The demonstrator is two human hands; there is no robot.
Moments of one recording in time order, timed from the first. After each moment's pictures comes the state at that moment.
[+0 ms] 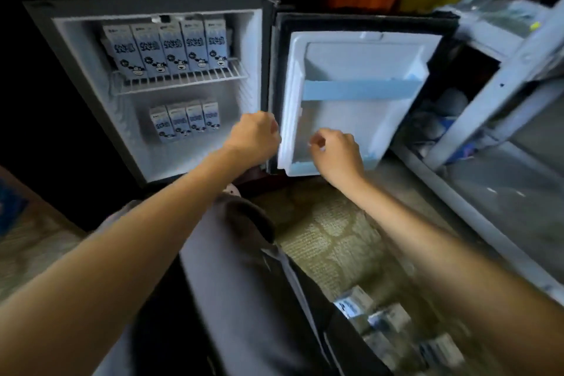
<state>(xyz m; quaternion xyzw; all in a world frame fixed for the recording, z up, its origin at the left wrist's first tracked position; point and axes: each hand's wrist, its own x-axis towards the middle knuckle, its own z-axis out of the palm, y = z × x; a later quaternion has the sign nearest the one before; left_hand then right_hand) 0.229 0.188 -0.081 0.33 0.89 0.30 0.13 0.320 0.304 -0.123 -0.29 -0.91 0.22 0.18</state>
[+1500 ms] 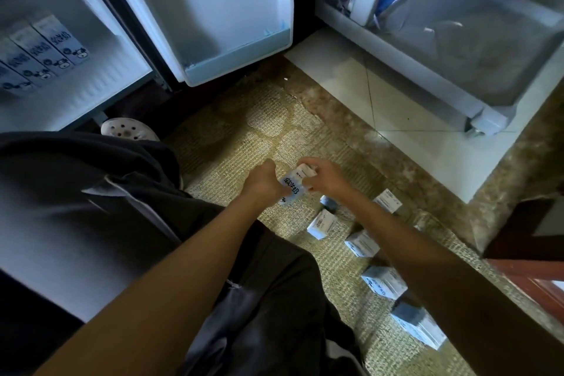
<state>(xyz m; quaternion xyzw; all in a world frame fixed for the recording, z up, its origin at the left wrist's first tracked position) 0.415 0.256 -0.277 0.32 0.84 0.13 0.41 0.521 0.356 -0.356 -0.45 -0.74 0.50 0.00</state>
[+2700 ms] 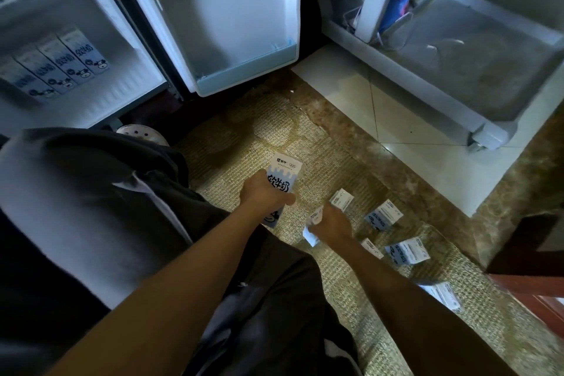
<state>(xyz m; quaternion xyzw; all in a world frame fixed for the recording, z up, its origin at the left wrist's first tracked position) 0.418 0.243 -0.270 0.22 0.87 0.20 0.40 0.554 0.302 -0.398 -0.54 -0.77 0.33 -0.12</state>
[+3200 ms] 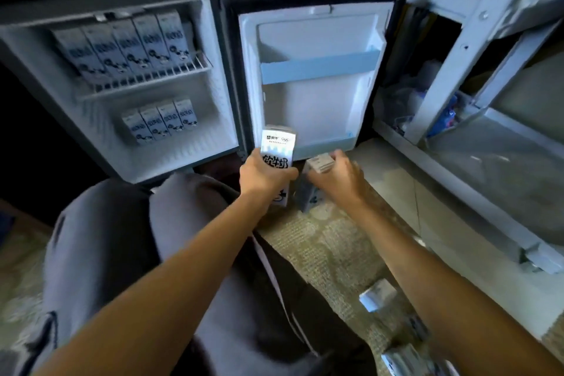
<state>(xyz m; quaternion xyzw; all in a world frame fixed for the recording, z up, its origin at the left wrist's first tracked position) 0.313 0.226 -0.148 0.14 0.84 0.48 0.21 0.389 0.342 -0.190 -0.41 -0.84 0.32 0.15</state>
